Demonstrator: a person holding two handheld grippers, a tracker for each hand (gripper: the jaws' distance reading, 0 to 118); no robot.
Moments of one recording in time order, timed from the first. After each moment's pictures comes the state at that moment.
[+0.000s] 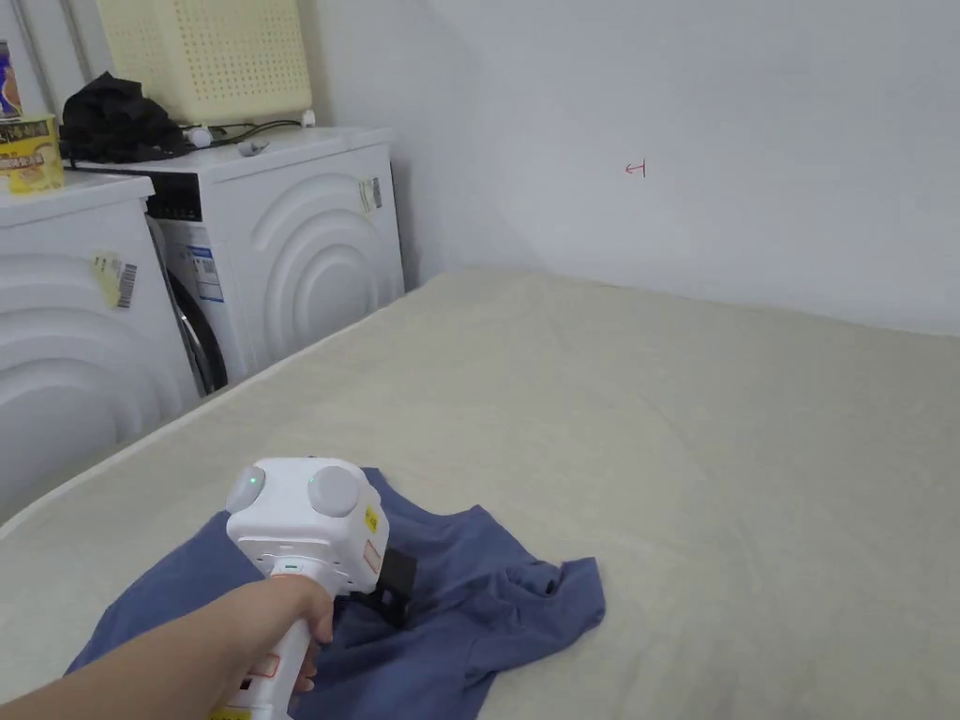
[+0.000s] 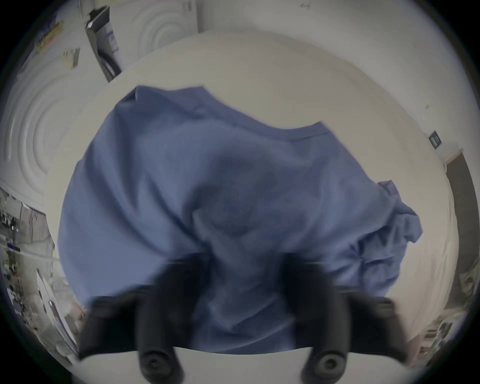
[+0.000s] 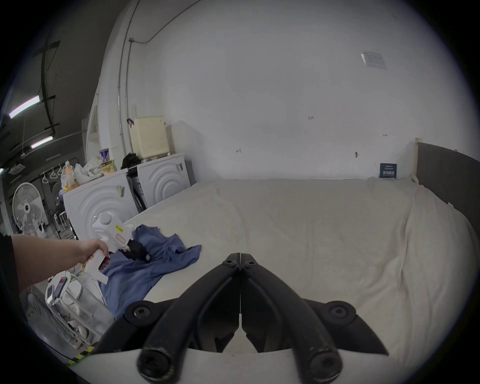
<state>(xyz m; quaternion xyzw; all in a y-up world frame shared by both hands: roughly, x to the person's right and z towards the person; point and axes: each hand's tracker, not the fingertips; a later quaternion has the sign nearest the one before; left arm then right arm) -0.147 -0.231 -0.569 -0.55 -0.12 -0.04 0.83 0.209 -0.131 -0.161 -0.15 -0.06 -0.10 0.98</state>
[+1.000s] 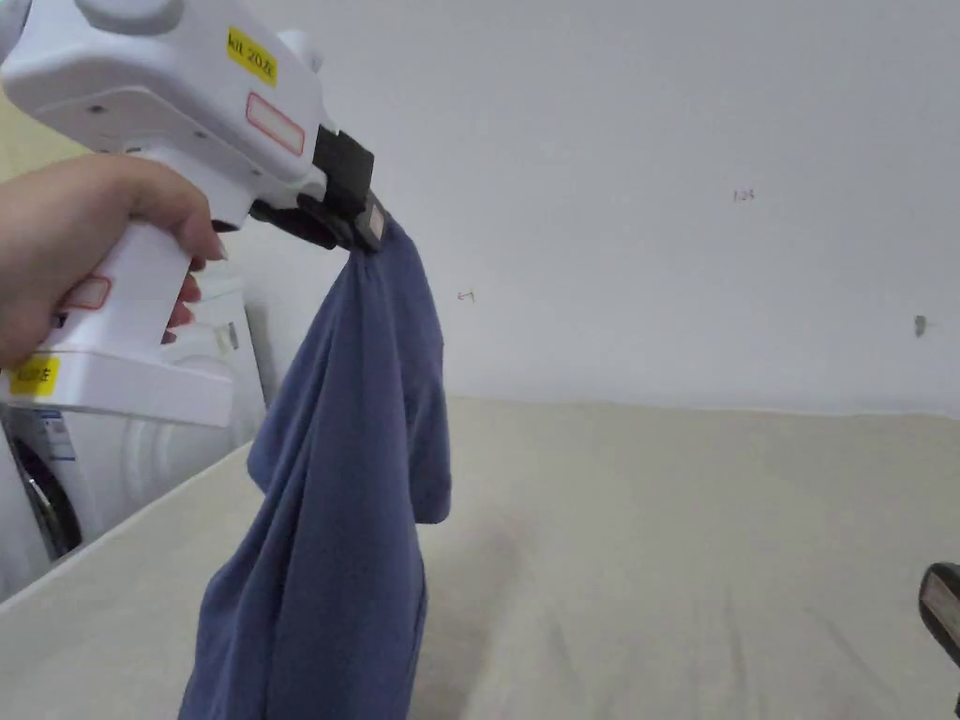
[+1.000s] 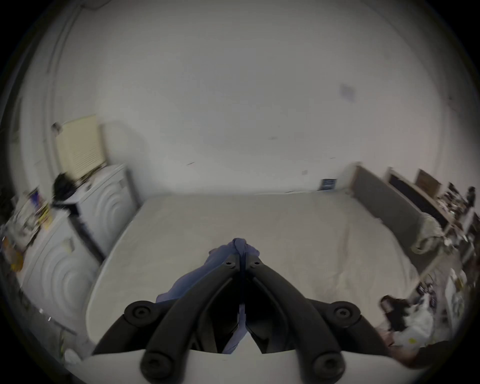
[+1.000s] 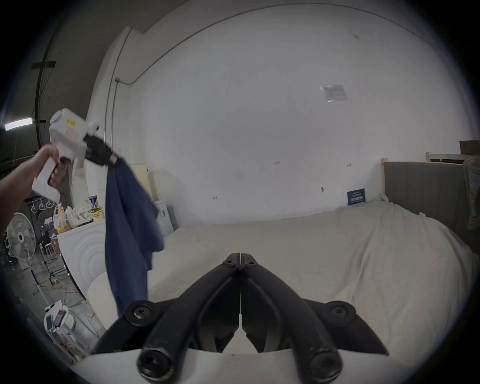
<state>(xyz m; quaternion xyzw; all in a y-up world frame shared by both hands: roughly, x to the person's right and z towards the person) 0.004 0.222 -0.380 -0.24 -0.36 -0.08 0.90 0.263 -0.054 -0.060 -0.03 -0.13 -0.12 0.98</state>
